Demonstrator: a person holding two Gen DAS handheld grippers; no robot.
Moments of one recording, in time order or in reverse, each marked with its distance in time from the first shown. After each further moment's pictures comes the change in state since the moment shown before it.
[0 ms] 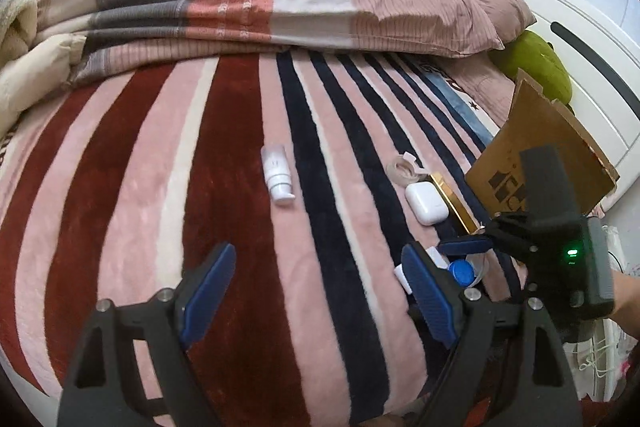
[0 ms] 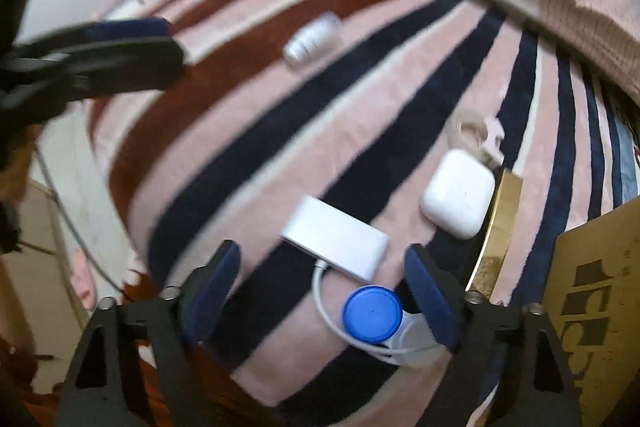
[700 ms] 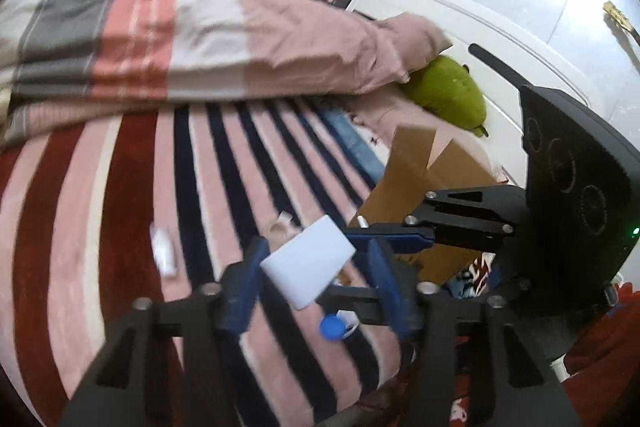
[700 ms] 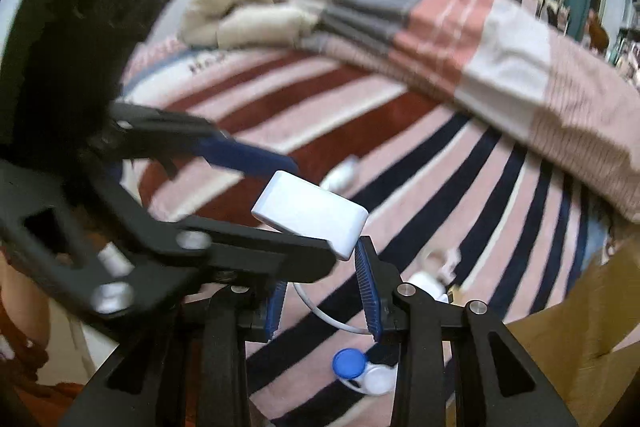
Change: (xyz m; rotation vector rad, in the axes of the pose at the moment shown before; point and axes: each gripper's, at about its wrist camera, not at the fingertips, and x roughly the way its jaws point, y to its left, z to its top) left arm -0.046 -0.069 0.066 0.085 -0.086 -0.280; right arm -0.120 0.015 0.034 -0.137 -0.320 0.028
